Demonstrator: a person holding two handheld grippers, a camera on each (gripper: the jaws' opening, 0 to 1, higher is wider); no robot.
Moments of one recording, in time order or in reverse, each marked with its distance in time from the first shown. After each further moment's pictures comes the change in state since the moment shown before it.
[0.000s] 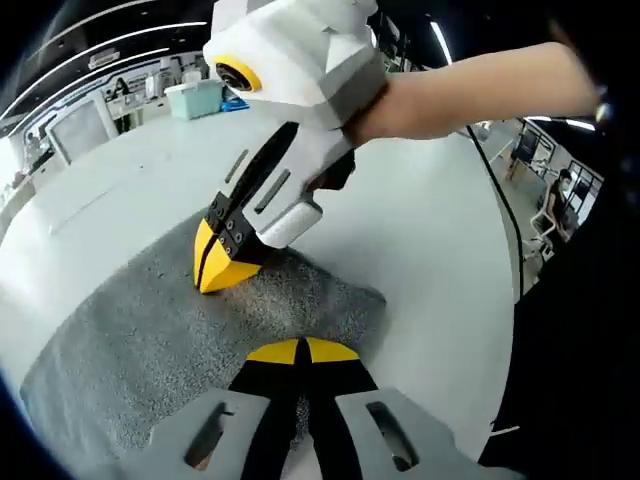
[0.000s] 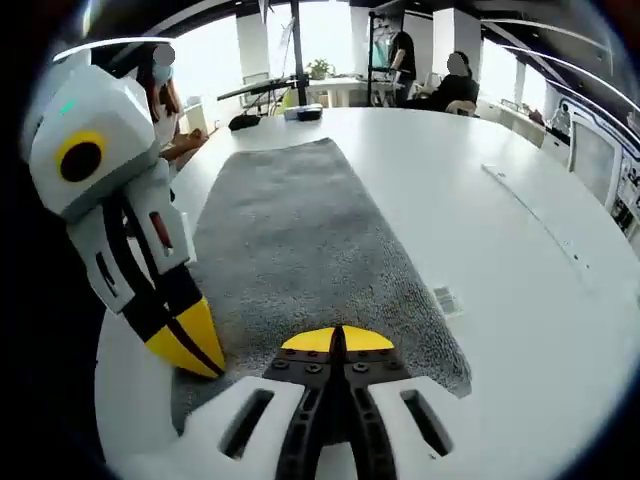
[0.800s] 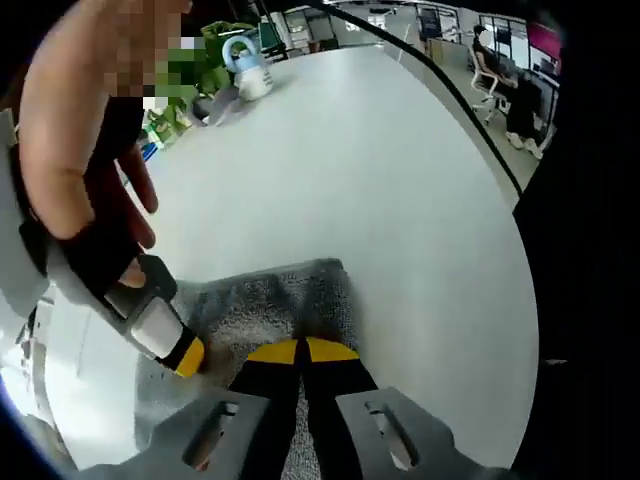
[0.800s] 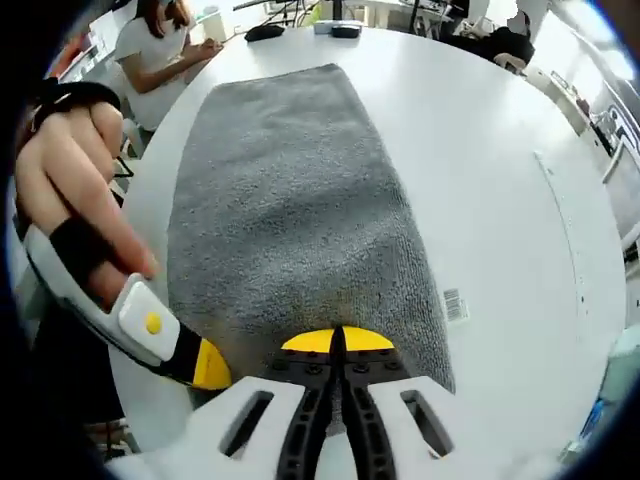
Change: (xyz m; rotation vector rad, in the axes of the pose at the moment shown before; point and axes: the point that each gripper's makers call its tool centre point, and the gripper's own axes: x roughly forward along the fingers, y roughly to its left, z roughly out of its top) left arm 0.001 -0.015 -0.002 0.586 0.111 -0.036; right arm 0.015 0.011 0.003 -0.067 0.501 0.029
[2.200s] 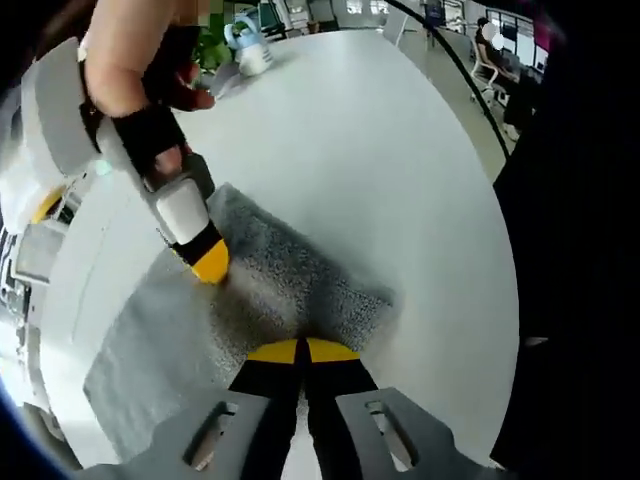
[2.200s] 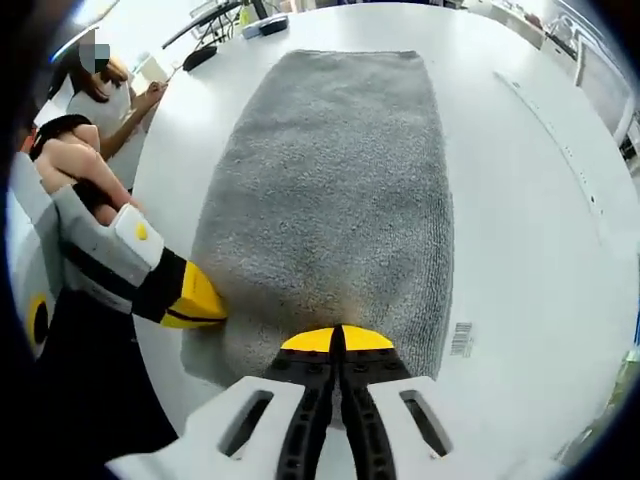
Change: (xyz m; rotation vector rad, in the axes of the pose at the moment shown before) left arm -0.031 -0.001 -0.047 -0.114 0.080 -0.057; right arm -0.007 0.014 -0.025 0.251 0.023 0.034
